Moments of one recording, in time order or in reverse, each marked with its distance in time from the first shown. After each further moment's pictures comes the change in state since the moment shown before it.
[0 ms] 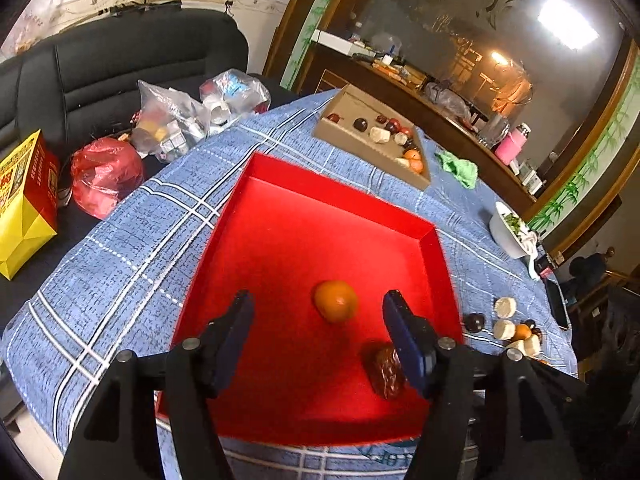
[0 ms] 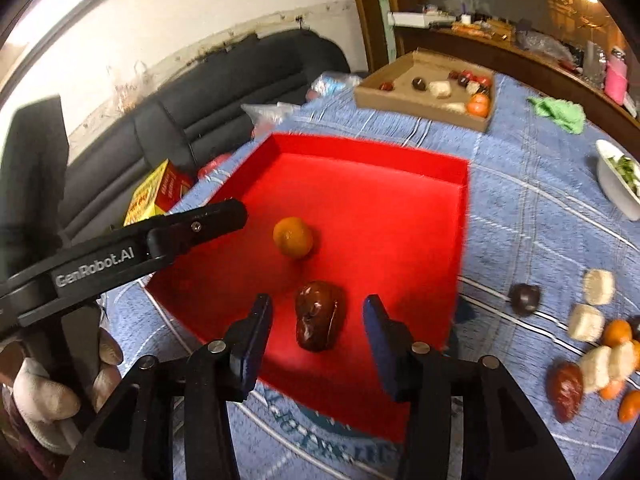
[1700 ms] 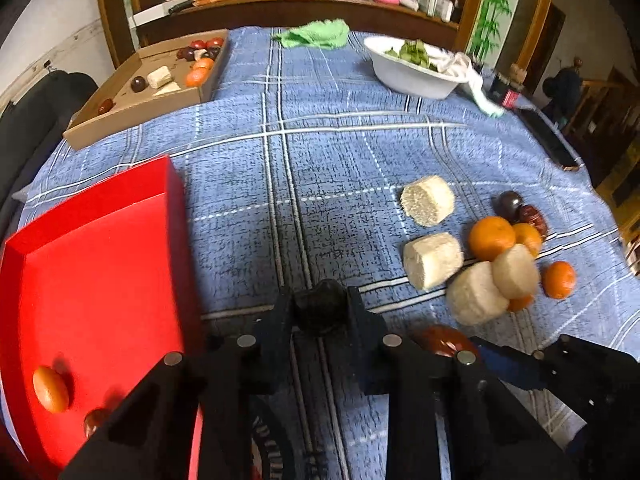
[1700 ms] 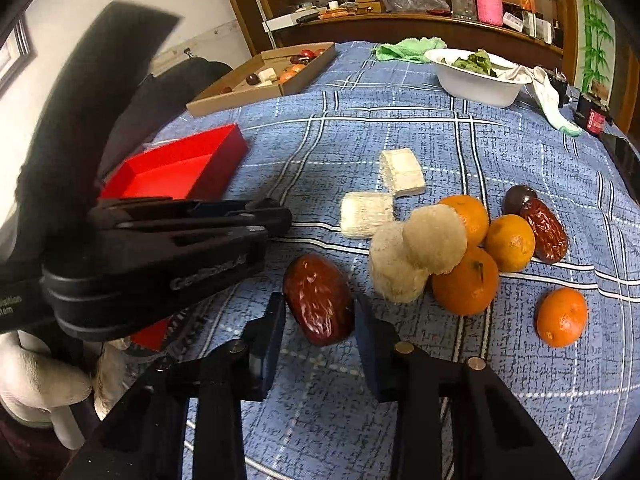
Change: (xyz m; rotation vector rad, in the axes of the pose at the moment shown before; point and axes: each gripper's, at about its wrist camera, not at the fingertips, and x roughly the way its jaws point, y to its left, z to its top) left arm 0.128 -0.210 -0.054 0.535 0.273 -0.023; right arm -0.046 -0.148 -0.073 0.253 -0.050 -0.172
